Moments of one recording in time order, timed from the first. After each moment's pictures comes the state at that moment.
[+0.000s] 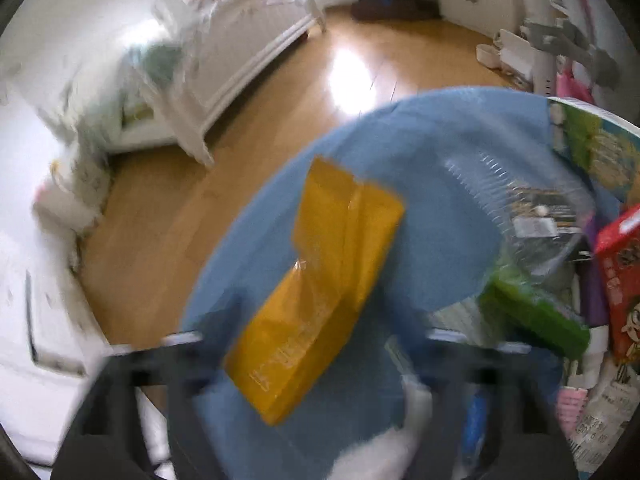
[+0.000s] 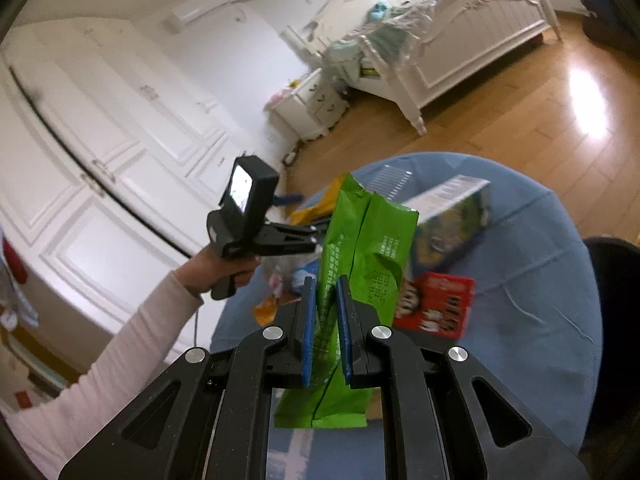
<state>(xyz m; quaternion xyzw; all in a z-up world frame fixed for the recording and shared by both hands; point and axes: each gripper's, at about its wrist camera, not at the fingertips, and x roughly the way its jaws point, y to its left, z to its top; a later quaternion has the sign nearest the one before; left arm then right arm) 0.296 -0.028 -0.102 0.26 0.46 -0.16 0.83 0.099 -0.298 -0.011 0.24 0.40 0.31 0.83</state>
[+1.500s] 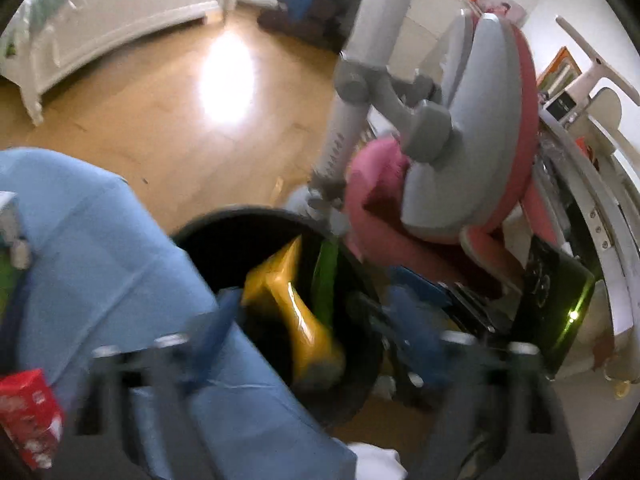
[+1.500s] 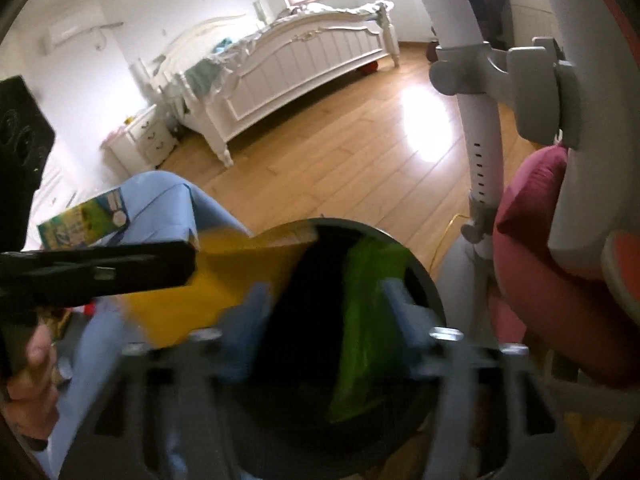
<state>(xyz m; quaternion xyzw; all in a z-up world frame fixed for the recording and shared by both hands) 0.169 -0.343 -0.096 0.00 0.50 -0.37 0.79 0.076 -0.494 -0.146 0.17 0.40 0.01 0.90</state>
